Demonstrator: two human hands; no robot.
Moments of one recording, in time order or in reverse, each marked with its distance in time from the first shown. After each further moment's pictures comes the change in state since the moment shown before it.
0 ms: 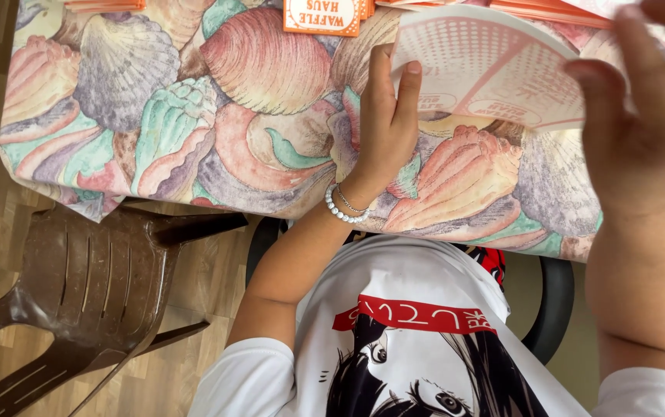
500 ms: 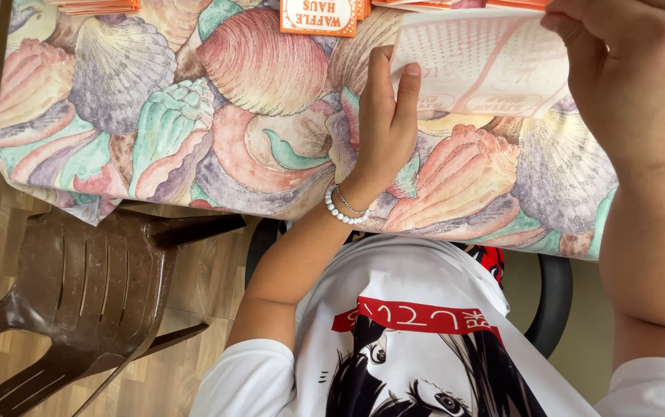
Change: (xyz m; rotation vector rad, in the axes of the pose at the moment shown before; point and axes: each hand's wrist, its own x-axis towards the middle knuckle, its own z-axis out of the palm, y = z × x) left_hand -0.003 -0.003 -0.001 0.027 0.008 -0.026; right_hand 0.015 0.036 0.006 -0.168 -0.285 0.052
